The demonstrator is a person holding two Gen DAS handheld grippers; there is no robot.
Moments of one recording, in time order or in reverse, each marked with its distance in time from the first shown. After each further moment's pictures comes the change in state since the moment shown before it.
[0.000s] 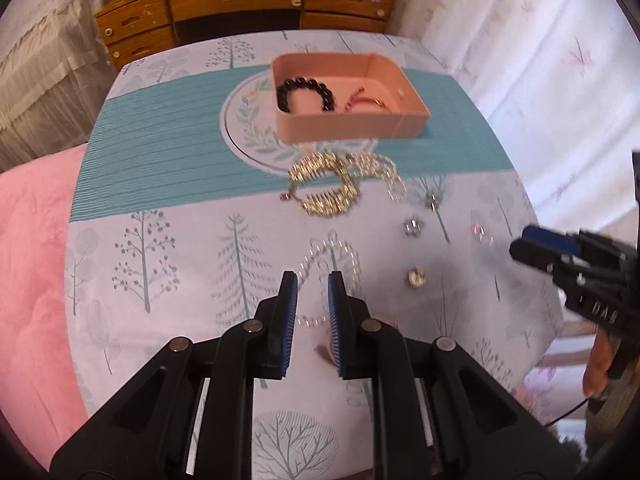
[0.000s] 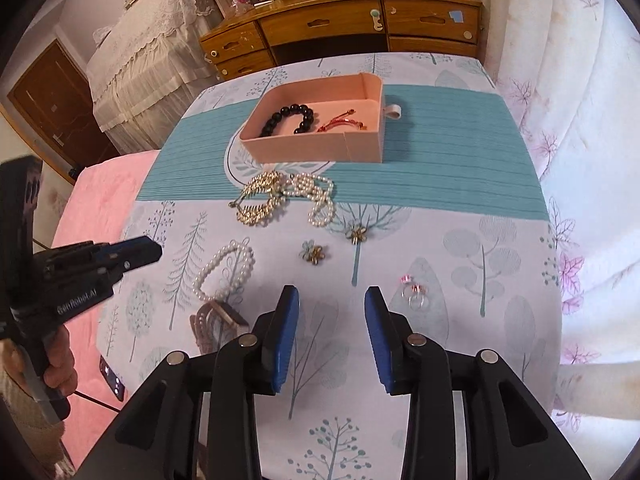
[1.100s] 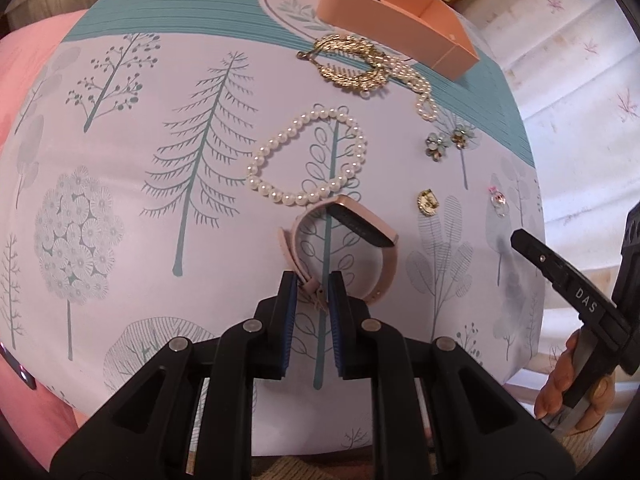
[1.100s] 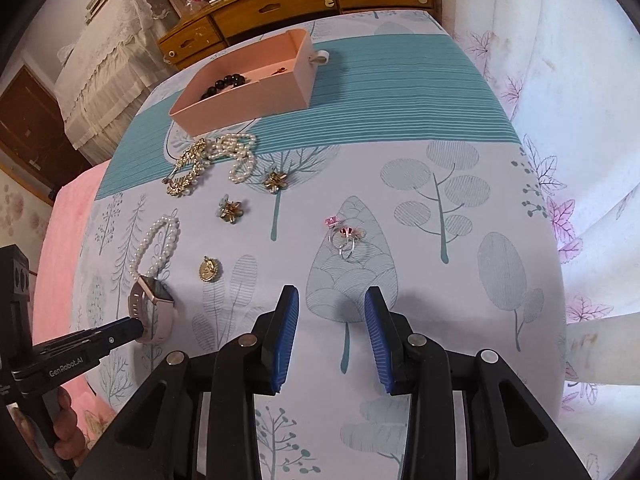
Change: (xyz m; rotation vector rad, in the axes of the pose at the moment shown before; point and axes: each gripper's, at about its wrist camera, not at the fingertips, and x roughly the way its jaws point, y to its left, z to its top) left arm 0.061 -0.005 -0.077 -0.378 0.130 -0.074; right arm 0.055 -0.062 -0.039 0.110 0.036 -0.055
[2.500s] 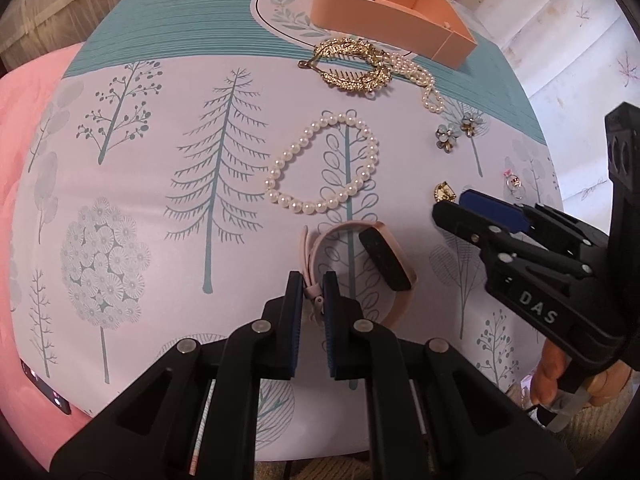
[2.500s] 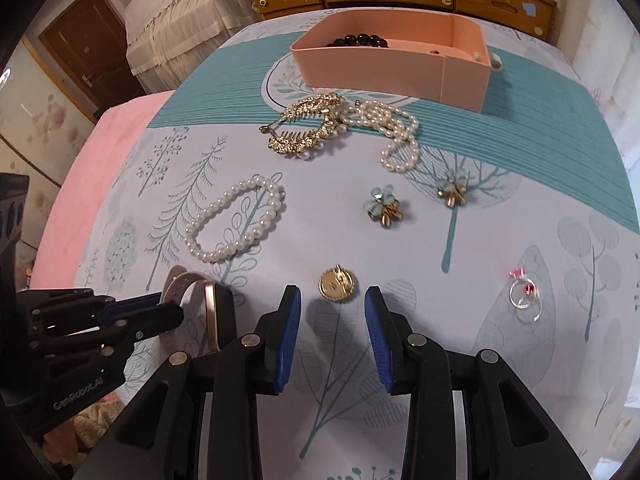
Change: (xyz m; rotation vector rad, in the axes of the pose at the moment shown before) left arm -0.004 0.001 0.005 0.119 -0.014 0.073; right arm 0.054 0.111 0.012 -0.307 0.054 0.108
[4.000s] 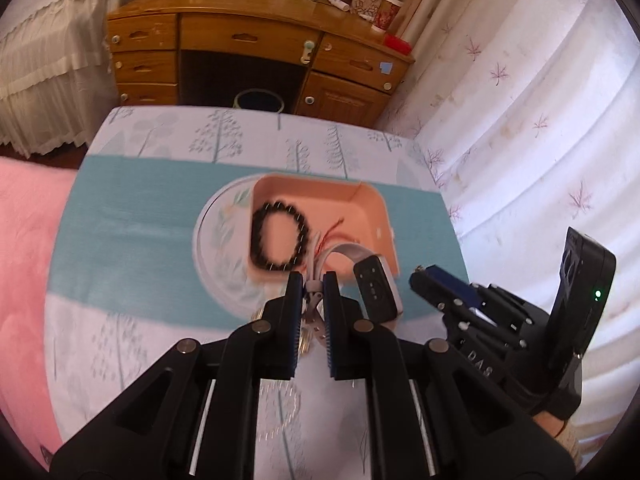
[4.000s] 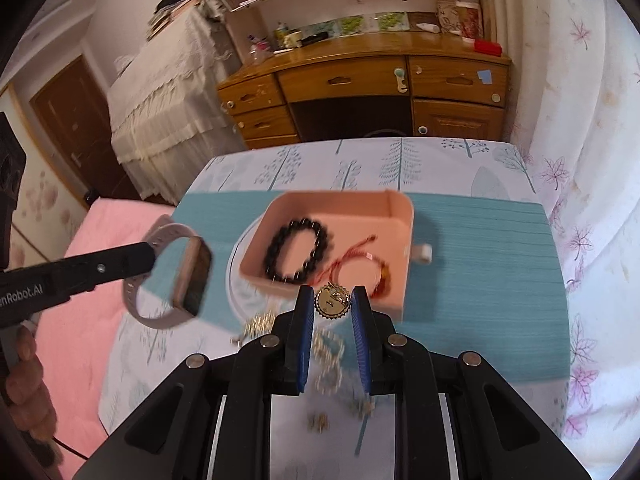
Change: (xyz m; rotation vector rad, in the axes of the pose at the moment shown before) left arm -0.108 -0.047 0.207 0.068 -0.270 -0.136; right arm -0.099 -0.069 0.145 0.140 -0.295 -0.026
